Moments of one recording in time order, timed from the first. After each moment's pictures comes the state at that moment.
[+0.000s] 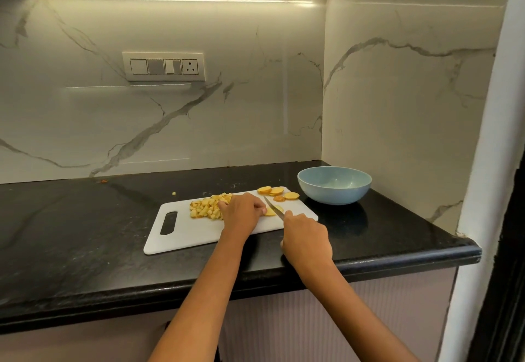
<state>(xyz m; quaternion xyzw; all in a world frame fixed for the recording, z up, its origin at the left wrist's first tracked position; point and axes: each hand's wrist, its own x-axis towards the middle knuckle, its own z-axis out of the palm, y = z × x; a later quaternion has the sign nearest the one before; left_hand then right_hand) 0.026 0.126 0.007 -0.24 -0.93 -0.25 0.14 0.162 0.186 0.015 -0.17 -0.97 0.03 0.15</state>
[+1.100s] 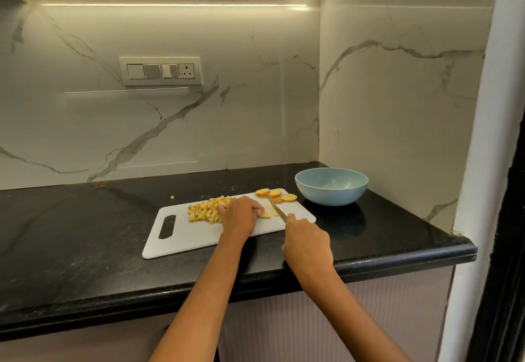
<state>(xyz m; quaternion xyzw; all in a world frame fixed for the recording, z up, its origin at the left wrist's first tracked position) 0.029 0.126 0.006 -0.23 -0.93 -0.27 0.14 0.167 0.185 0.011 -0.20 -0.96 0.06 0.16</state>
